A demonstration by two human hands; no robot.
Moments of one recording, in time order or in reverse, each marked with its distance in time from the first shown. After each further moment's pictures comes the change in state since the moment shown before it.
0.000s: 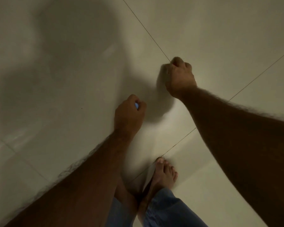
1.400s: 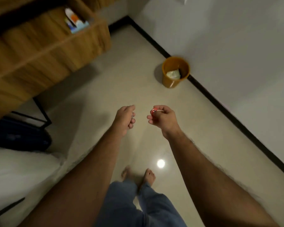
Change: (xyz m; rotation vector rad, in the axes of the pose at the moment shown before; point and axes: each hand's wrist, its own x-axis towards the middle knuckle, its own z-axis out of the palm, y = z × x) left_hand -0.267 0.423 -0.524 -0.783 -0.172 -0.319; right_hand -0.396 -0.181 -0.574 1.574 0.013 0.171
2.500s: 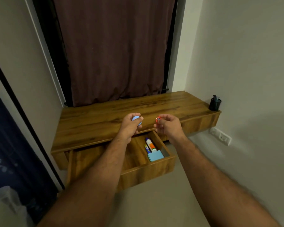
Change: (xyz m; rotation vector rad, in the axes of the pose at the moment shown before) left_hand -0.074 0.365 -0.267 -0.143 0.303 0.783; right_hand -0.022 -0.326 0.364 -0.145 -0.415 -0.585
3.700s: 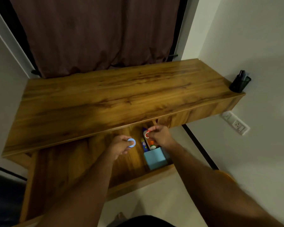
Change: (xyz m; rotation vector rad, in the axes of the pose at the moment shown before) left_hand 0.186 -0.192 0.018 0.215 -0.141 -0.543; right_hand 0.203 0.161 -0.008 -0.412 -0.162 0.356
